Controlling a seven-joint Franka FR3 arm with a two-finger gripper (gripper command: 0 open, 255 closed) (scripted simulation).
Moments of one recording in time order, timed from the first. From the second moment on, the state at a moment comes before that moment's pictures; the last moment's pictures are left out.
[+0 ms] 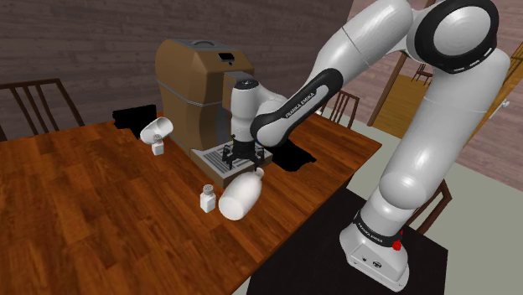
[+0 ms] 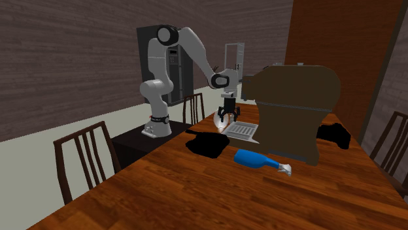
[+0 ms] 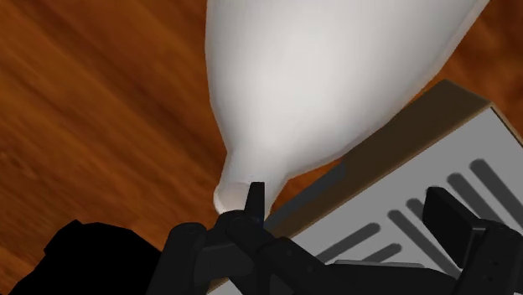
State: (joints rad) arm -0.07 0.09 0.42 -2.43 -0.28 2.47 1.40
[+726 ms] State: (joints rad) arm -0.07 0.08 0.43 -2.43 -0.28 2.46 1.40
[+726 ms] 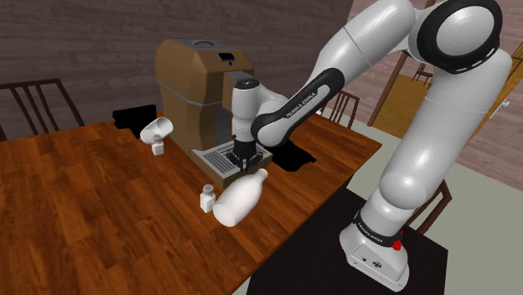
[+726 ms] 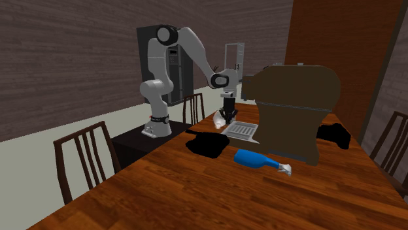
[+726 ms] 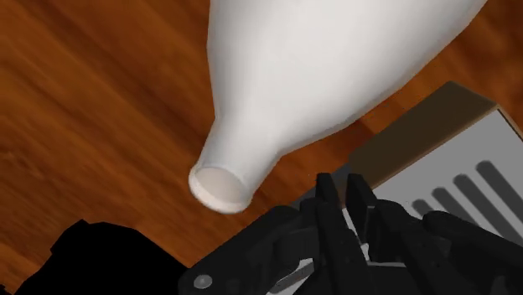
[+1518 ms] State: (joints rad) arm -0.14 -0.05 0.37 -2.60 -0.07 2.53 1.15
